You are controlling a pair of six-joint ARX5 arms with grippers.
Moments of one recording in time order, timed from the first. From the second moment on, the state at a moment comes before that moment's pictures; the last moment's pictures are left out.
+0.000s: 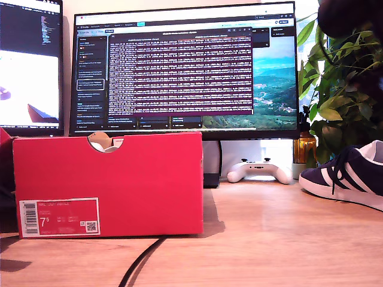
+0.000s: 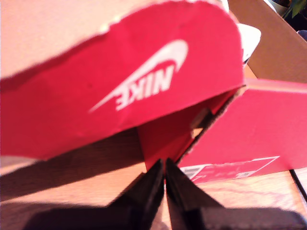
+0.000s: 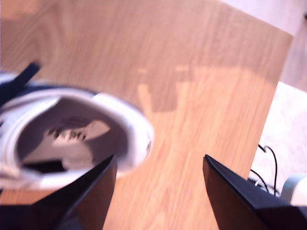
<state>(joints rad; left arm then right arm) -0.25 1.08 0.01 0.65 0.25 -0.34 0.19 1.63 1.40 -1.37 0.41 1.39</state>
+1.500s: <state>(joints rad) -0.25 1.08 0.01 0.65 0.25 -0.34 0.09 1.63 1.11 -1.00 0.31 1.33</state>
